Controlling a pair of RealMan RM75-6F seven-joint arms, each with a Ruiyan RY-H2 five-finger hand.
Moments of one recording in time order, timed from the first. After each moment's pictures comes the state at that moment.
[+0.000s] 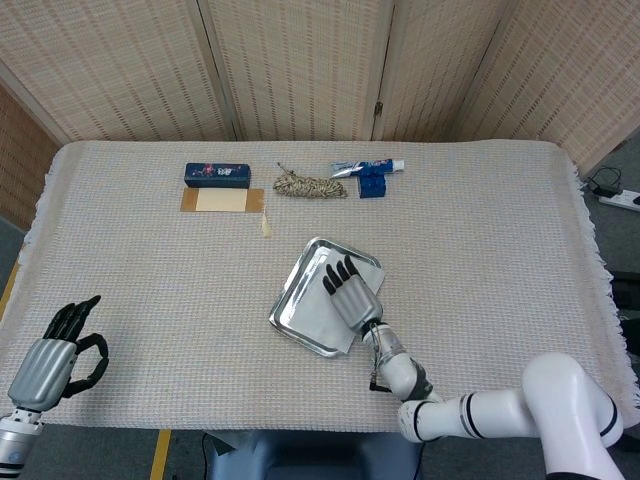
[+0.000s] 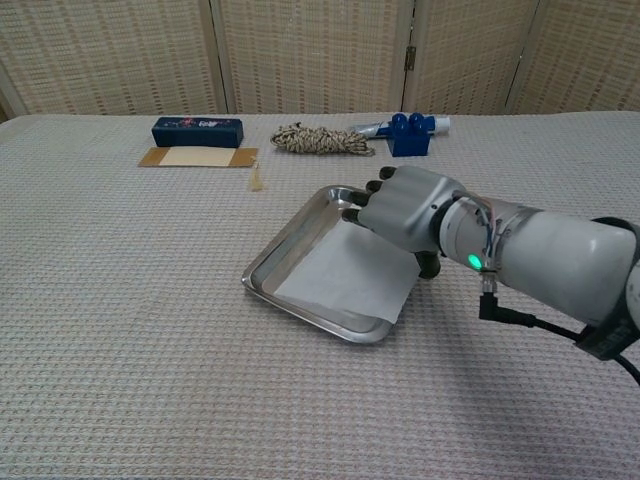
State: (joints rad) left arm -0.17 -1.12 0.04 -1.54 1.63 1.44 -0.15; right arm 1.02 -1.71 0.08 -1.53 -0.61 1.06 -1.38
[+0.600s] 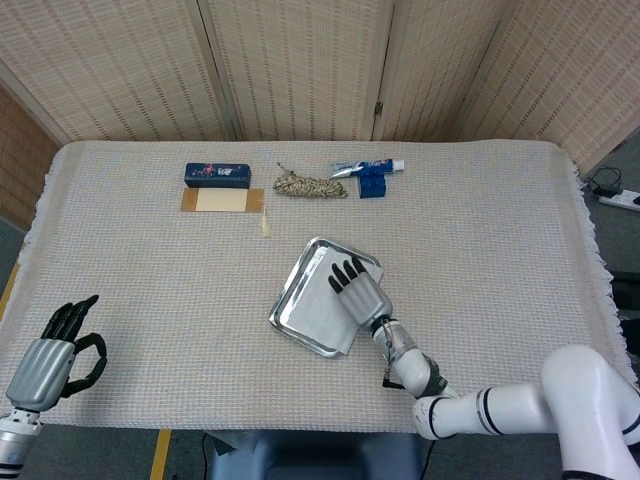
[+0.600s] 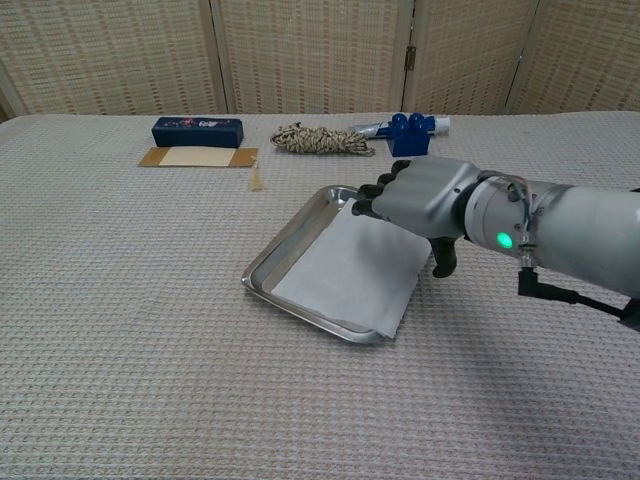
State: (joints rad) left arm -0.16 -1.12 0.03 -1.54 1.63 1.45 -0.15; right arm 1.03 -1.59 0.05 -1.64 -0.64 1.03 -1.22
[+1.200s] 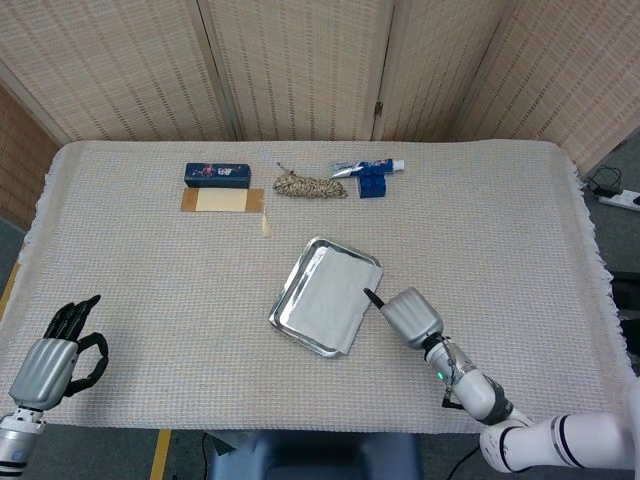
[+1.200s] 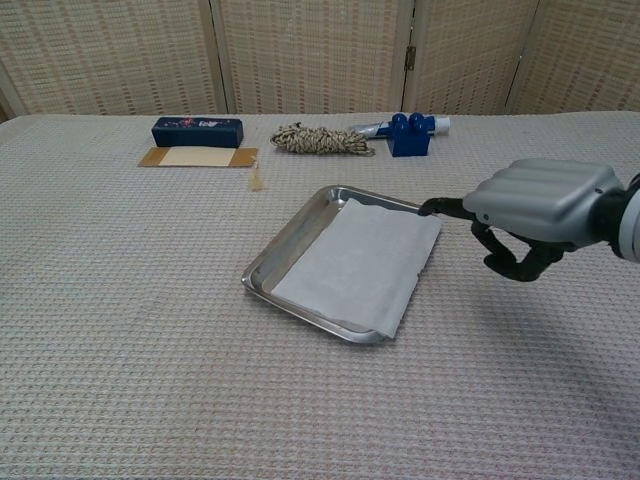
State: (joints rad) left arm -0.17 -1.14 0.03 -1.54 1.62 1.44 -0.11; right arm 0.83 -1.36 -0.07 -1.79 -0.92 1.03 -0.84
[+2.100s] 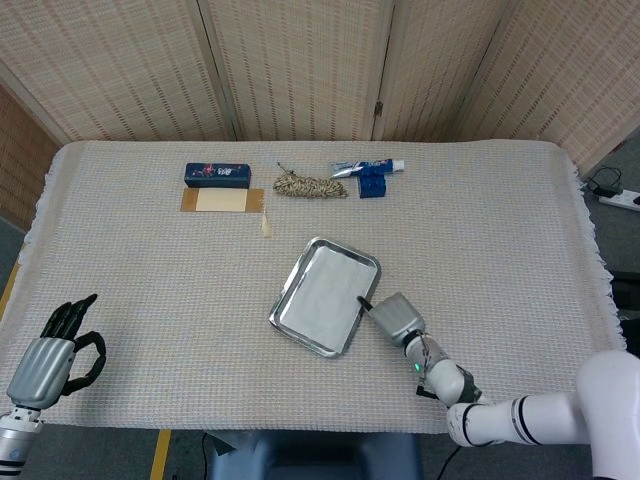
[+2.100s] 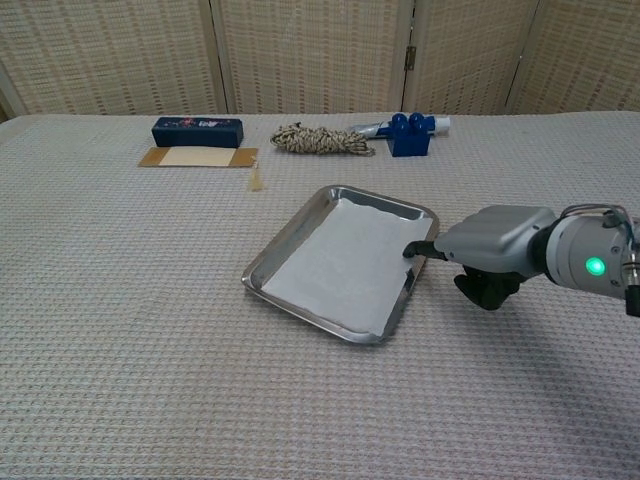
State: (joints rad) left arm -0.17 -1.13 0.02 -1.53 1.61 1.44 -0.13; right arm 0.96 -1.49 -0.06 -1.68 -0.62 0.92 -0.90
